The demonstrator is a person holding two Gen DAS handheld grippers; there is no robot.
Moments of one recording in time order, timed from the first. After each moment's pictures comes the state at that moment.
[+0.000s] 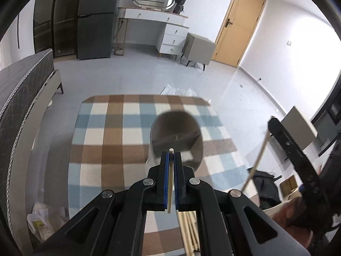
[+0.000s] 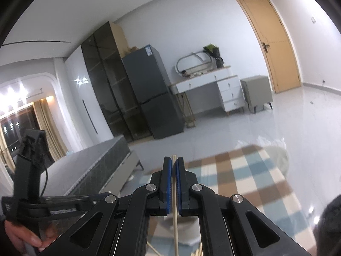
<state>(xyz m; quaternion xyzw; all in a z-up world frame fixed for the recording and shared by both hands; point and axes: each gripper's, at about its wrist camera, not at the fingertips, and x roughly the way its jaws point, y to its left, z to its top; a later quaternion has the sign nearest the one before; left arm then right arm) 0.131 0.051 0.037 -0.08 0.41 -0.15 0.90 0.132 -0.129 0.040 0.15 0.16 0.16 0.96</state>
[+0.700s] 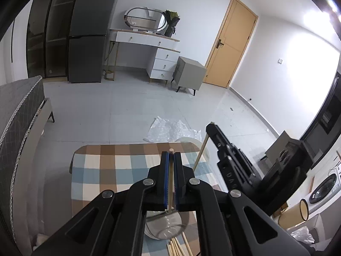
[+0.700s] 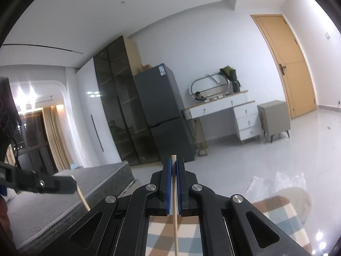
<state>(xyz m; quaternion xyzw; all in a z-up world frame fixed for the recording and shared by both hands) 0.216 0.058 0.108 -0.10 0.35 -0.17 0.91 0.265 -0.092 0.055 0.14 0.09 0.19 0.97</state>
